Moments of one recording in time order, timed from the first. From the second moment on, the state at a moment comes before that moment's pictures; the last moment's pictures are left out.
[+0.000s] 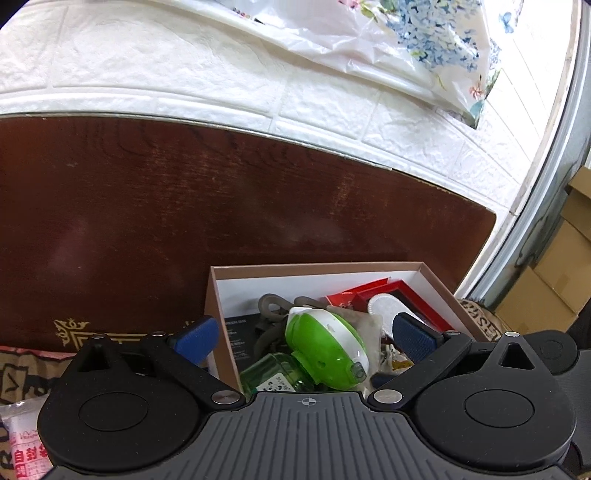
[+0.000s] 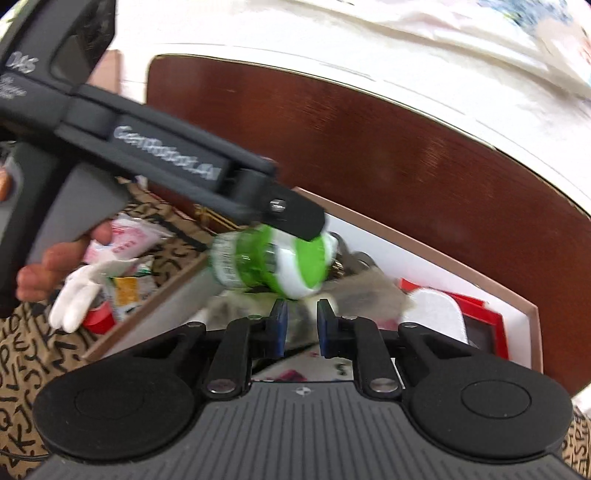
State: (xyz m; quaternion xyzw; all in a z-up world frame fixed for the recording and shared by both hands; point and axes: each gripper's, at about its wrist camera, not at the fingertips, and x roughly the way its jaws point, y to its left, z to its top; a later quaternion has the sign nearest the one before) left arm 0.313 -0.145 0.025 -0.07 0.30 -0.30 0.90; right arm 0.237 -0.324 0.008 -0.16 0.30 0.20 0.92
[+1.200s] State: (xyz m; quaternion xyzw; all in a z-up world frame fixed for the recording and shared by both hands) left arm 0.218 -0.101 0.020 -0.09 0.30 -0.22 0.92; right arm 0.198 -0.286 0.009 -0.12 0.25 0.13 0.95
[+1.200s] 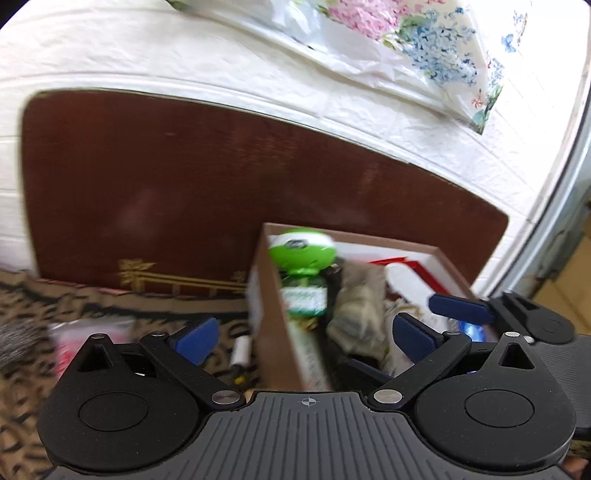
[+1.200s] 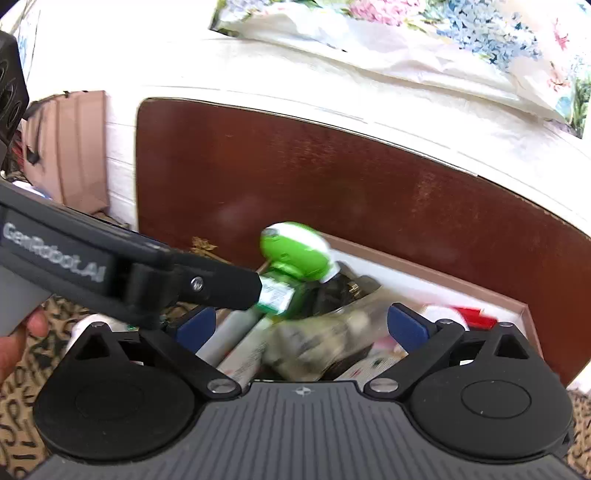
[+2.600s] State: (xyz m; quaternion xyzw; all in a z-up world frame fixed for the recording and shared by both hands) left arm 0.161 0.066 -0.061 -0.10 0.34 -0.10 0.93; right arm 0.116 -0.148 -0.080 -0.06 0.28 0.18 0.94
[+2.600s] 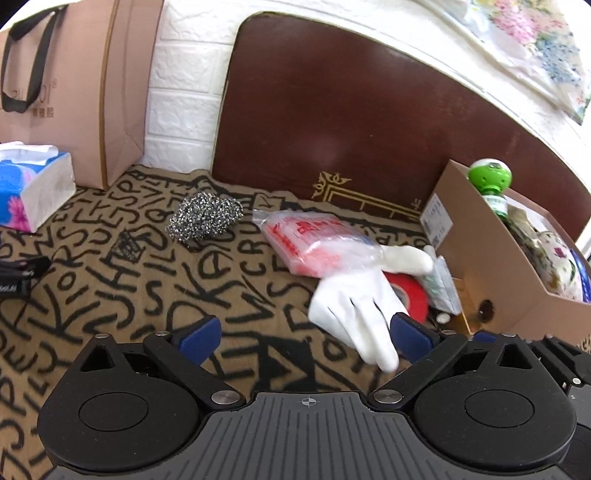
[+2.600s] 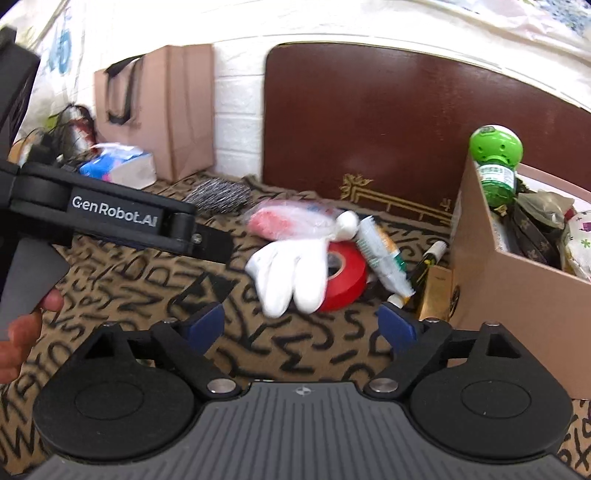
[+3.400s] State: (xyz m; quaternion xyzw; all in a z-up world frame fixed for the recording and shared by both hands) left arm 0.302 0.063 -0.080 -0.14 0.39 -0.13 0.90; right arm 0.248 -0.113 -0.086 -0.09 0.28 0.22 0.93
